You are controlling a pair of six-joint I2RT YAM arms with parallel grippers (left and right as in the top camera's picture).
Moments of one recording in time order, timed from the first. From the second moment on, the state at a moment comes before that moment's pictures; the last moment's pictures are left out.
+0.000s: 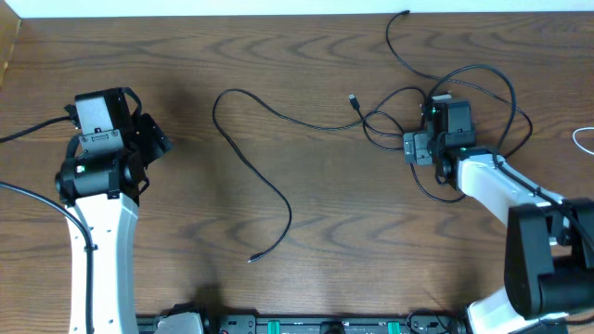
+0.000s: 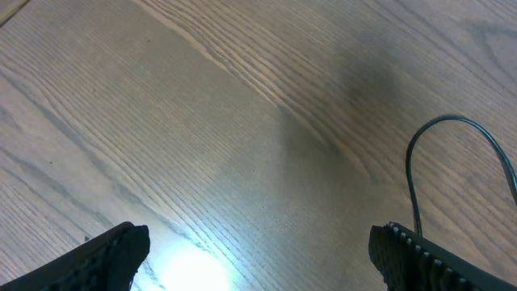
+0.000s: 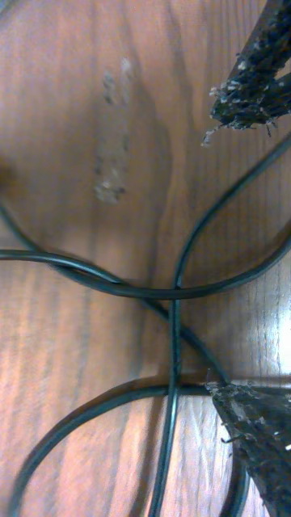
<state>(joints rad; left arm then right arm) 0.18 1.26 1.19 -0.89 -0.27 -0.38 0.14 1.75 0.87 -0.11 0.16 -0.01</state>
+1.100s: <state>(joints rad) 0.18 1.26 1.19 -0.89 -0.27 -0.38 0.14 1.85 0.91 -0.06 0.00 0.02</state>
